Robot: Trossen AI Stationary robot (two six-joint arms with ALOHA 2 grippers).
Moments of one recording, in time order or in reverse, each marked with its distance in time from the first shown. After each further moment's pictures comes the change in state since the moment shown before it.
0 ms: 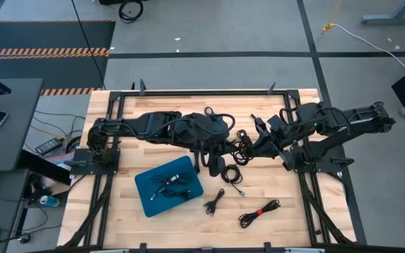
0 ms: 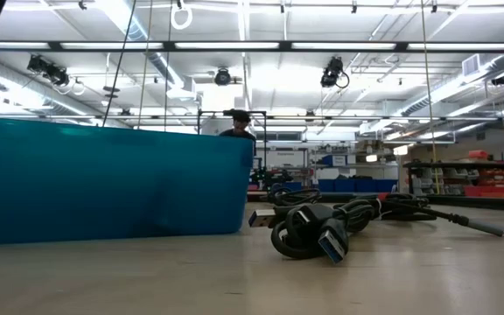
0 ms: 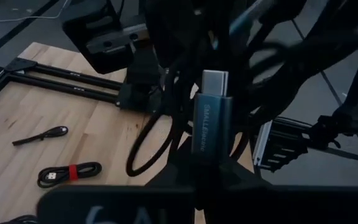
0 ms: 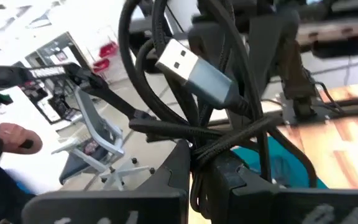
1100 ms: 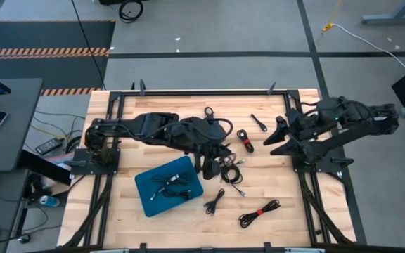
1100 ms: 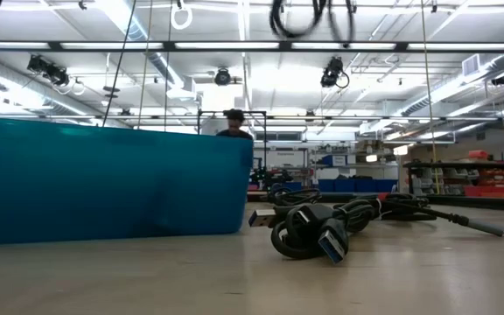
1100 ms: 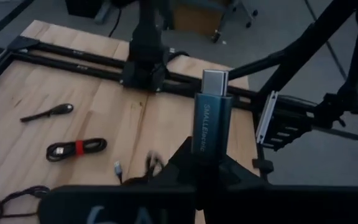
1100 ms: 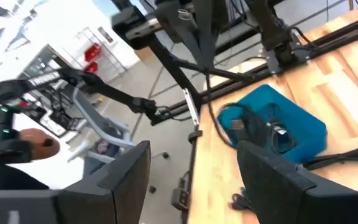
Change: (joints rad) left arm -0.030 -0.021 0.002 -0.109 -0.010 -0.015; right arm -0.007 -0.214 0.000 -0.329 0.035 0.226
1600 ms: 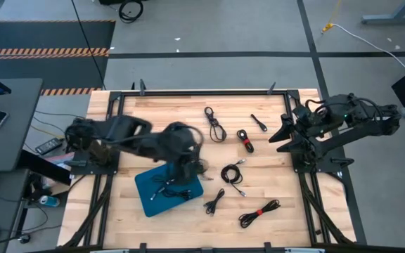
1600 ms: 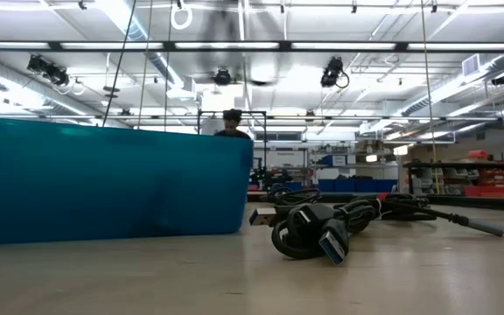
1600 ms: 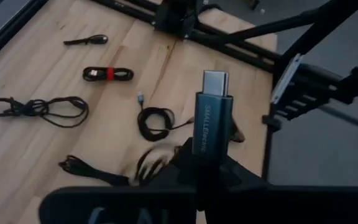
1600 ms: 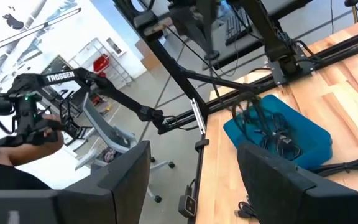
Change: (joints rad) left arm -0.144 -0.137 0.001 -0.365 -0.174 -0.276; right arm 0.000 -0.046 0.000 0.000 0.000 -0.001
